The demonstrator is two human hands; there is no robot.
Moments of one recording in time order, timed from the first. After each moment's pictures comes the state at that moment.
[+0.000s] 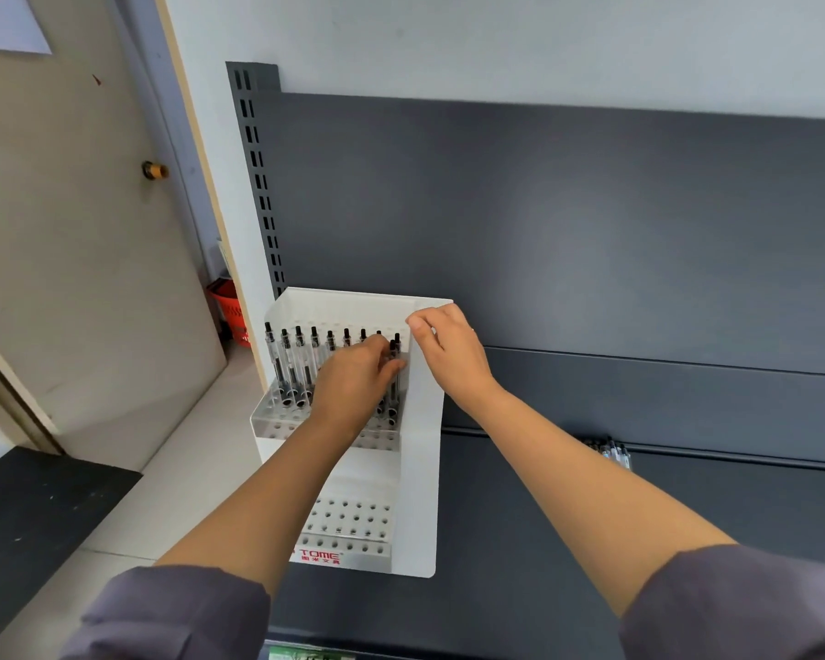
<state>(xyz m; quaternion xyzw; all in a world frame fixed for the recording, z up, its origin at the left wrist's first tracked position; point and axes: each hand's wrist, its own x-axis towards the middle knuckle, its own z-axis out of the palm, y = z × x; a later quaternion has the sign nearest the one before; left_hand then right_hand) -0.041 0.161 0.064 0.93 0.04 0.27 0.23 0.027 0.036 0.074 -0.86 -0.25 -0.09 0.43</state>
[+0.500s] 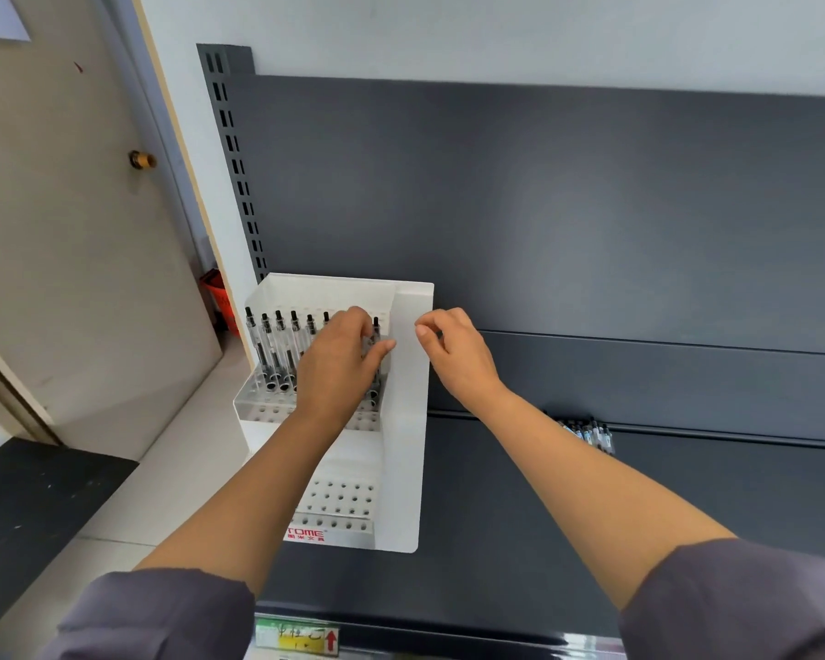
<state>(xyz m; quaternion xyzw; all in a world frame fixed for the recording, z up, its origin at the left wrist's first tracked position) -0.056 0.141 0.070 0.91 0.06 0.32 0.25 0.024 -0.001 0.057 -0.88 -0.25 -0.09 0.40</state>
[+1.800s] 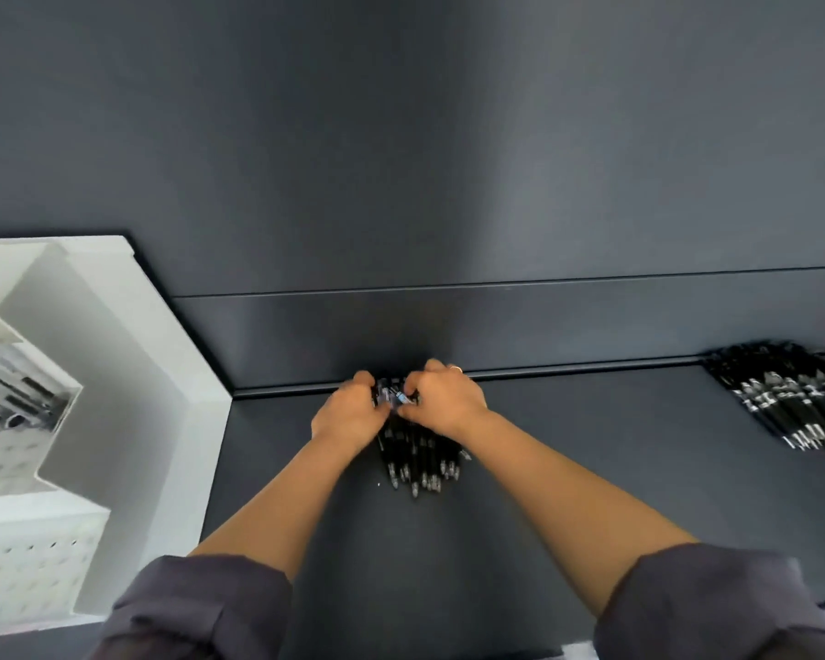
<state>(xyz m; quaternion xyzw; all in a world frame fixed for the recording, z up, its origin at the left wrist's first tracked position) 0.084 -0.081 -0.081 0.95 0.11 -0.13 0.27 0.114 -0.222 -0.073 -0.97 -0.17 0.13 0.11</state>
